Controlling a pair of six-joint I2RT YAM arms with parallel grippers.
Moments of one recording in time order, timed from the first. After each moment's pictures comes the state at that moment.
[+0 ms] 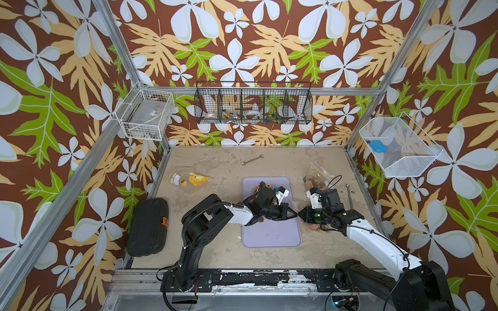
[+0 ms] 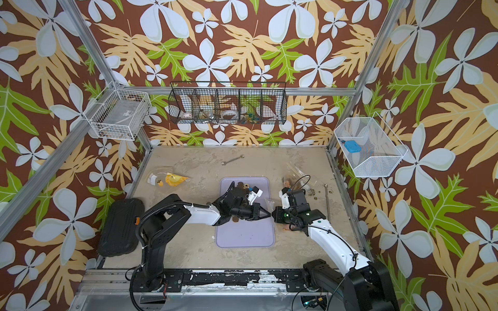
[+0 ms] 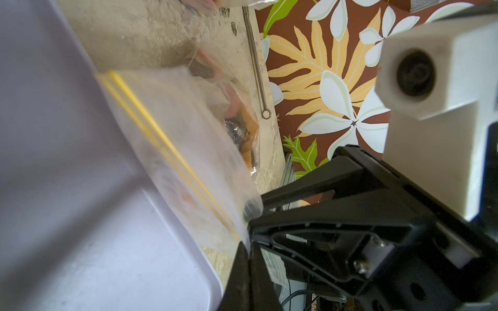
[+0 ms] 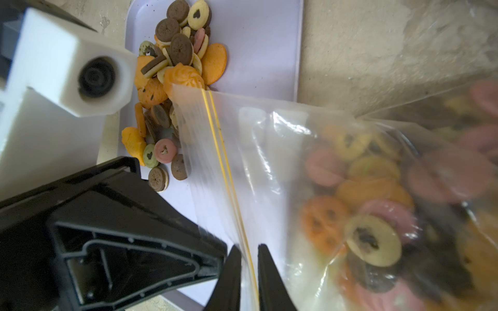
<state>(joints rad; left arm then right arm) -0.87 2.00 1.02 0.55 0.63 -1.00 0.28 1.10 0.60 -0.45 -0.33 0.40</state>
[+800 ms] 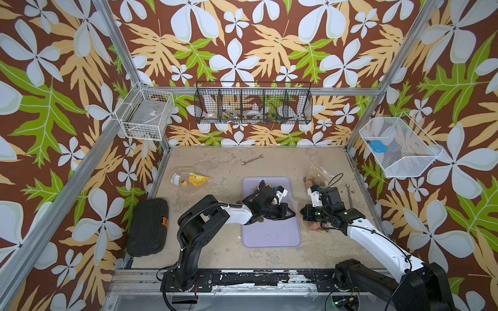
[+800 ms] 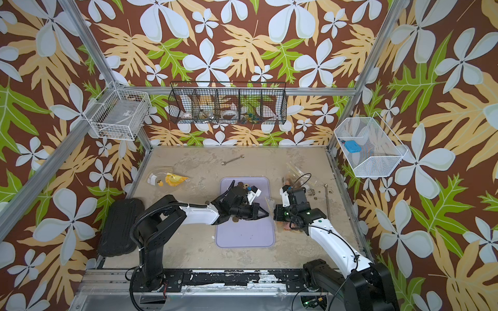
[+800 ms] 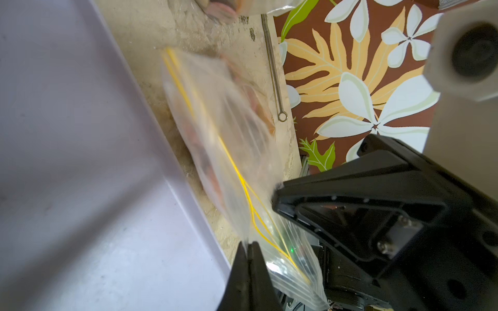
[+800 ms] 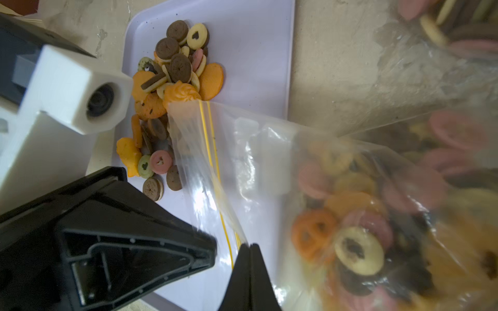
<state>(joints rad) -0.87 1.95 1.03 0.41 0.57 -0.93 0.28 1.09 0.63 -0.47 -0.25 0.37</state>
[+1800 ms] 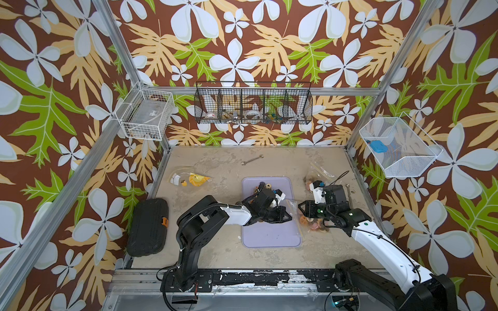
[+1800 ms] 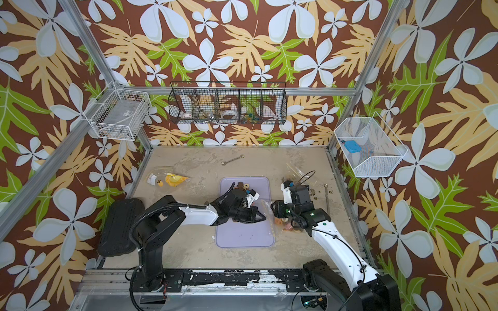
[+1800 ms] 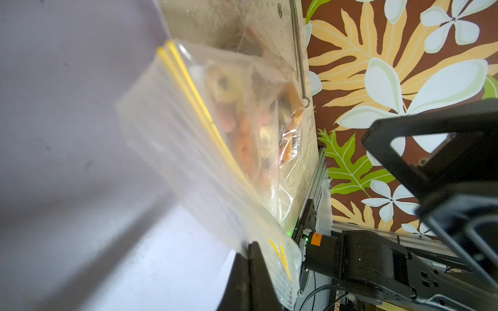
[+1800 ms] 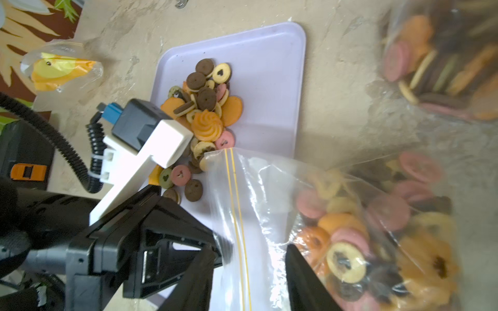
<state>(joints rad) -0.87 1.94 1.01 0.34 0.56 -0.90 0.29 1.02 0.67 -0.48 -0.28 0.34</state>
